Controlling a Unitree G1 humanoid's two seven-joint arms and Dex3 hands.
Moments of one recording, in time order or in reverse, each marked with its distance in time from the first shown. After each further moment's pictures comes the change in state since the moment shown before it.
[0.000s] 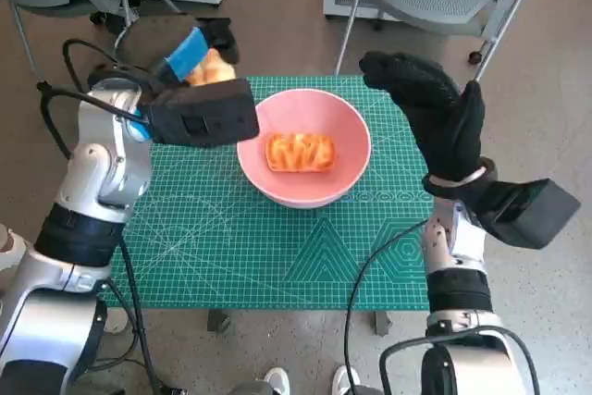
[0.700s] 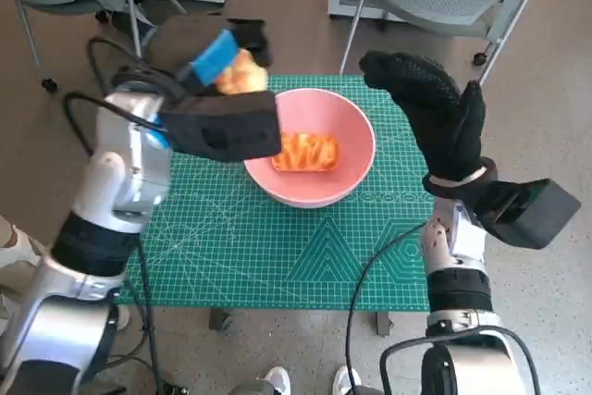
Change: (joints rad) left arm -0.014 -0.121 -0.034 -0.004 0.004 -0.022 -0.026; right arm 0.000 0.001 -0.002 -0.001 0.001 -0.002 0.002
